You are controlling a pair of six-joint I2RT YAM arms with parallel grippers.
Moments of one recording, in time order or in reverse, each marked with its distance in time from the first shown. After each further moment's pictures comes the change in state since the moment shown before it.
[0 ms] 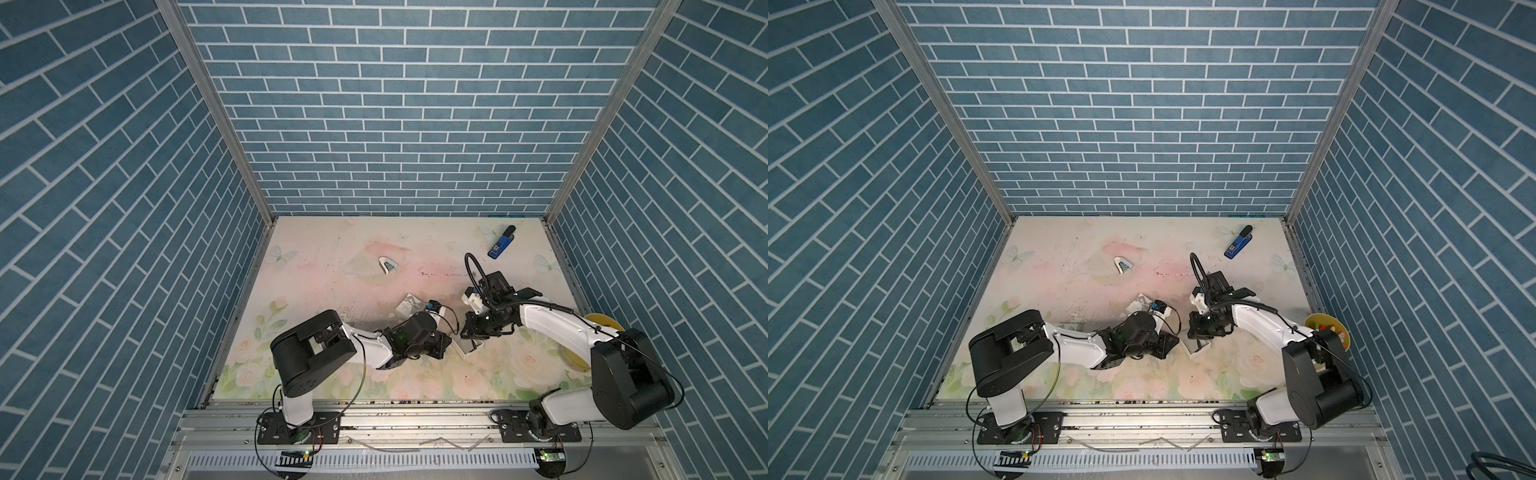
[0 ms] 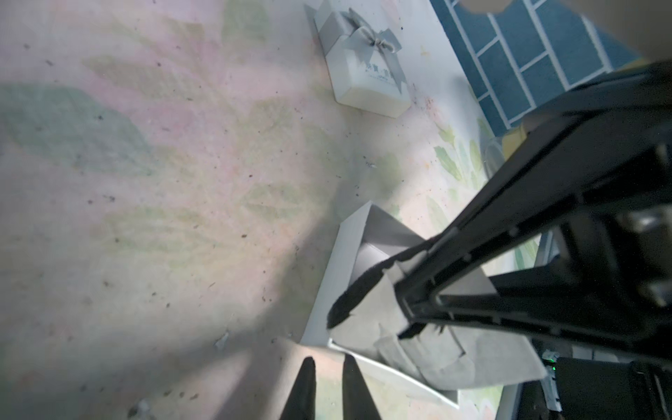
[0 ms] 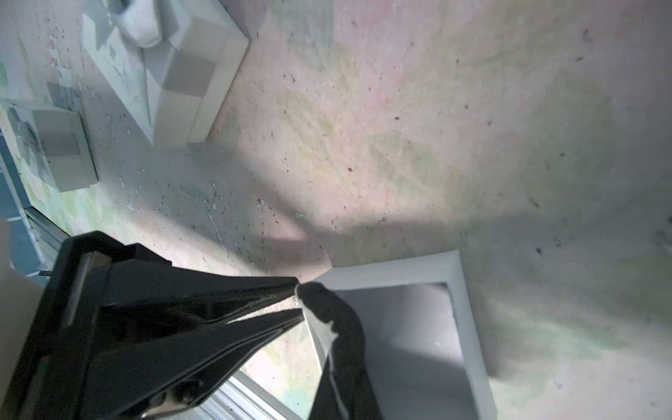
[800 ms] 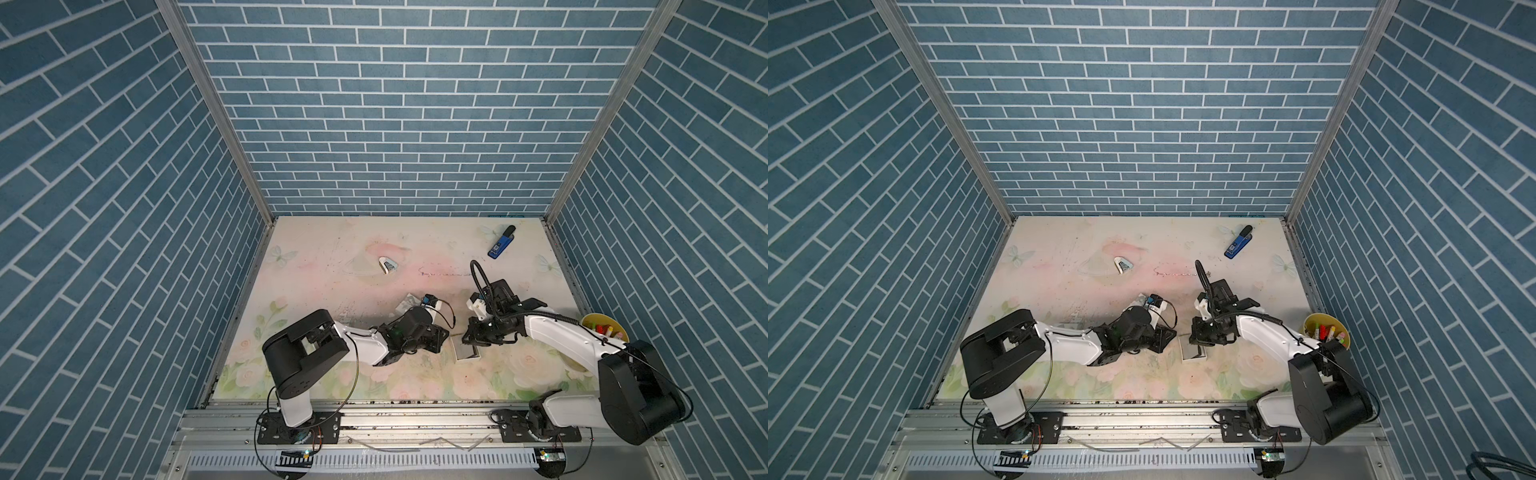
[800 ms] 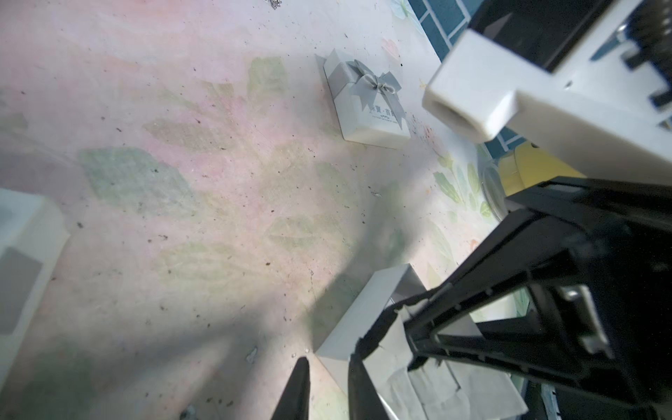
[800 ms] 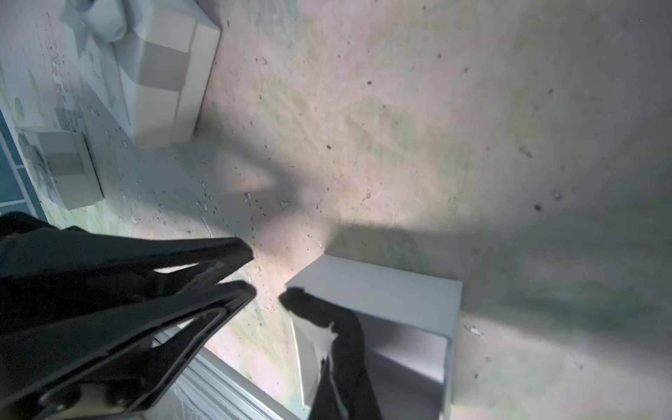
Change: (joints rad) left arm 0.036 -0.057 -0.024 -0.013 -0.019 0.029; right arm 0.000 -0.068 -0.117 0.086 -0.002 0.117
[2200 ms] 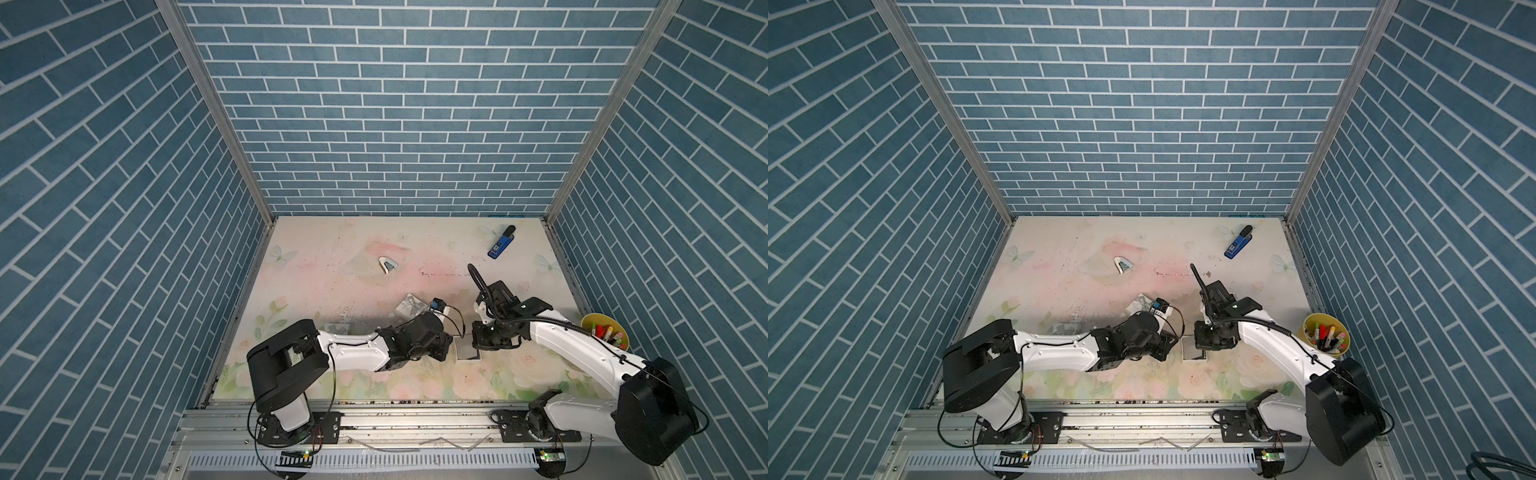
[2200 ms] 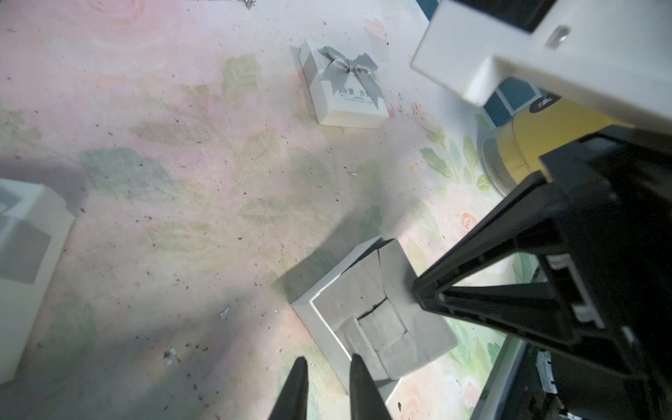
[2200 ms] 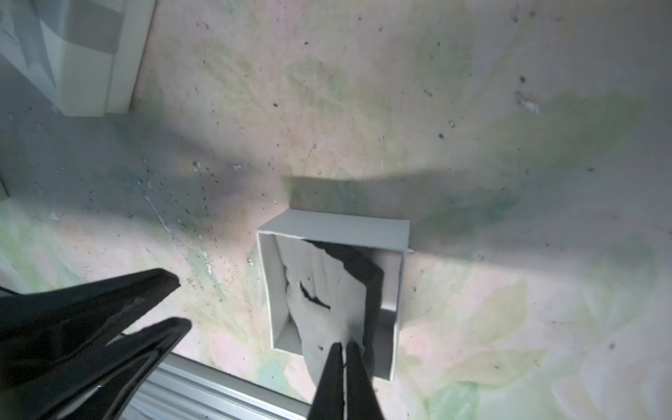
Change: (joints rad) left arm -0.107 -0.086 0.079 -0.247 -0.117 0.031; right arm 0.086 -0.092 0.077 -0.228 0.224 0.051
